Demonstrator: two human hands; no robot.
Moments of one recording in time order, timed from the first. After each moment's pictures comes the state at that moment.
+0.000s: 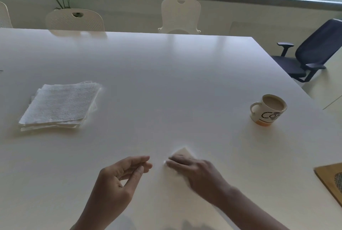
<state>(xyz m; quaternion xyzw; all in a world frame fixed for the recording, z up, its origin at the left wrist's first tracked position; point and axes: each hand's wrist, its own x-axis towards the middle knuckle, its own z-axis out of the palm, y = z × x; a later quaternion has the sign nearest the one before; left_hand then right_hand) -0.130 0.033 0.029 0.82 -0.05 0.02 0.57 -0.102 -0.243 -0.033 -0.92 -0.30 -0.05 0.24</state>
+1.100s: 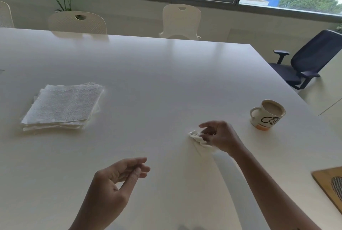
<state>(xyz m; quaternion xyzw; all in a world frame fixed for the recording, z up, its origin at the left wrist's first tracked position) -0.137 0.050 0.041 0.81 -0.05 0.03 0.59 -0.008 -0.298 0.007 -0.89 0.07 0.02 0.45</state>
